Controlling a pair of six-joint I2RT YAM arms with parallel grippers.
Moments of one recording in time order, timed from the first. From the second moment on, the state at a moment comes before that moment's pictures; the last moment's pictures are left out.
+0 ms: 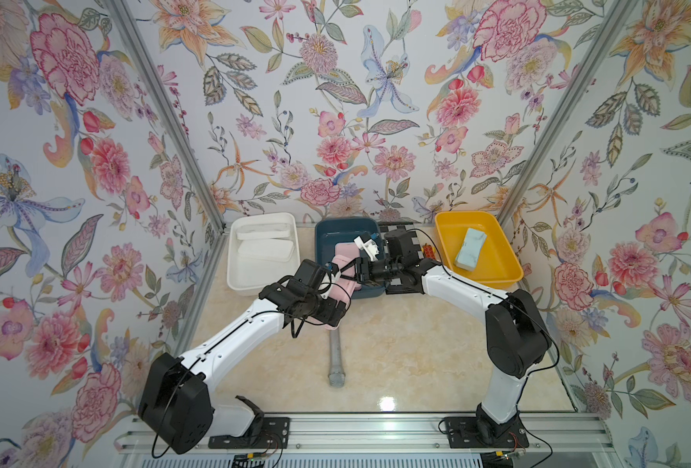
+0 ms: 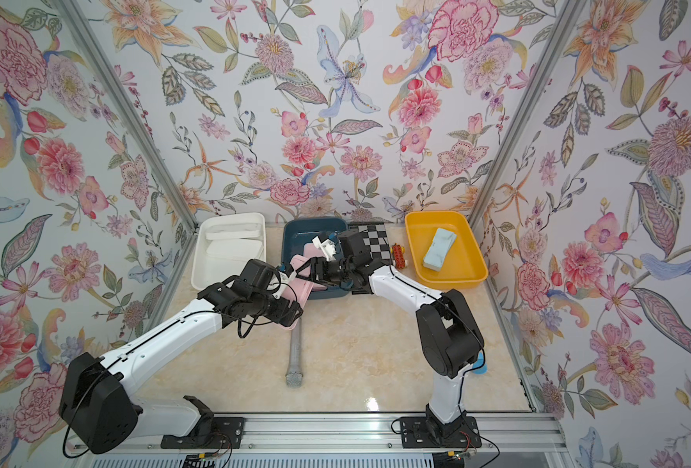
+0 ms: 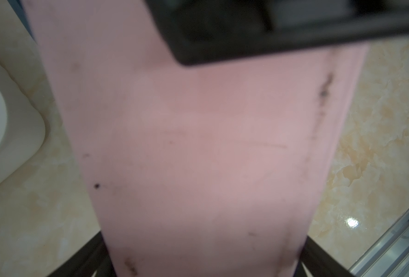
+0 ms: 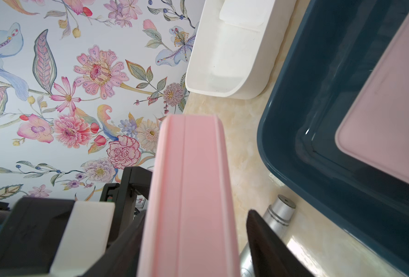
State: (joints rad) left arm -0.58 1.37 1.06 -0.66 0.10 -0.08; right arm 0.60 1.86 1.38 -0.10 -0.80 0.67
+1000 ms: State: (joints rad) left arm -0.58 1.43 1.13 -0.63 0.12 -0.07; right arm 0.57 1.90 1.45 -0.08 -0.83 0.71
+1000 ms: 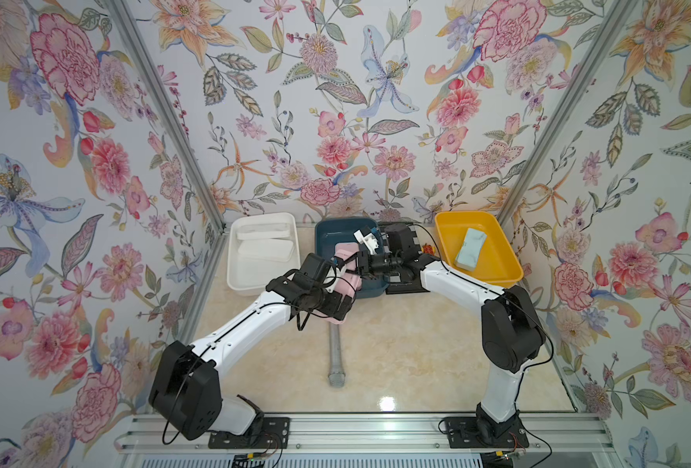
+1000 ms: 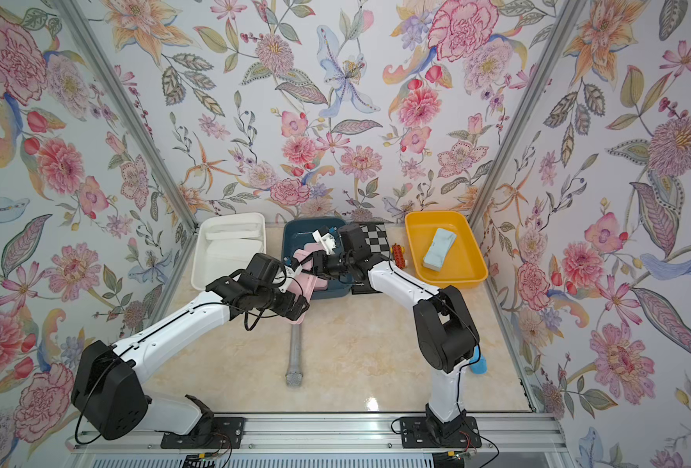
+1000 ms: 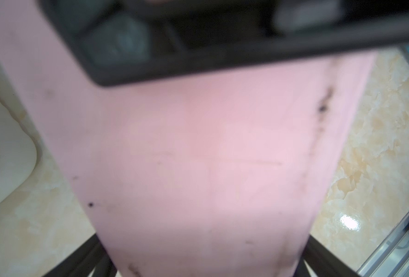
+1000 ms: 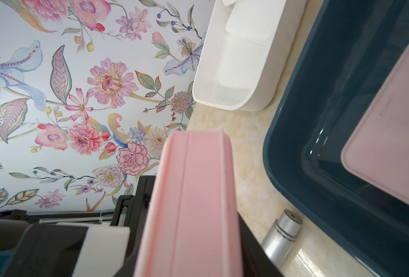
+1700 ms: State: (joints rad) left arm -0.57 1.38 1.13 -0.57 0.08 -0.06; right arm 0.53 1.97 1.60 -0.16 -0.89 0.71
